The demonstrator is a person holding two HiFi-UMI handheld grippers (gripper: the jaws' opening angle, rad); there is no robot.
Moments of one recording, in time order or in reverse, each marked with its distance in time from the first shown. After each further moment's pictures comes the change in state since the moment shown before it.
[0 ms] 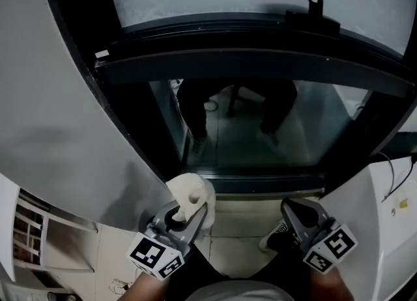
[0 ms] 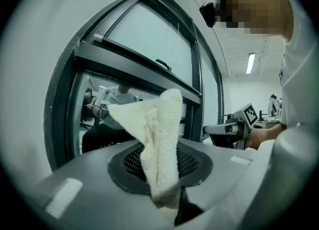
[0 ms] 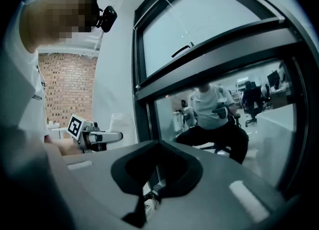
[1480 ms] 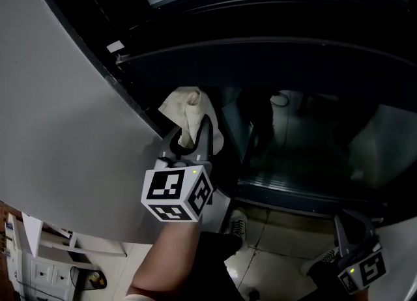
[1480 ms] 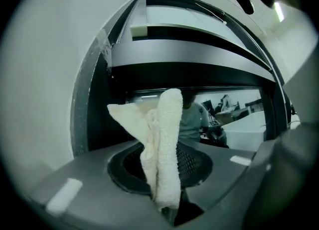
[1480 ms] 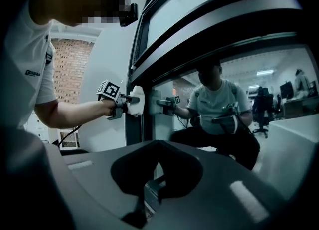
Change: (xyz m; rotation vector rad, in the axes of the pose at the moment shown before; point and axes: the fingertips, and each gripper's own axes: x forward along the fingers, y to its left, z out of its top) left arm 0.076 0.251 0.106 0.186 -0.118 0.633; right arm 0.119 -0.059 -0.026 -0.118 0.004 0.061
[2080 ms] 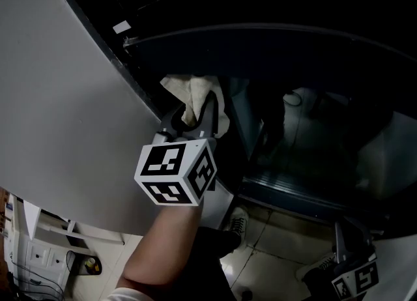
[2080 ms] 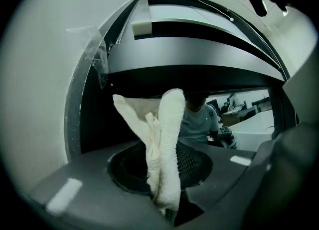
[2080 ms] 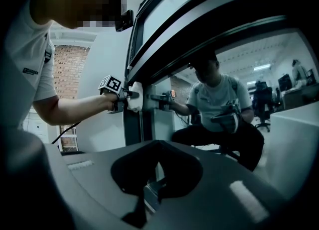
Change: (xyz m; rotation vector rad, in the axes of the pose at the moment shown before) left arm 0.018 0.012 0.022 0.004 -0.004 0.056; right arm 0.012 -0.006 -0.025 0.054 -0.008 0.002
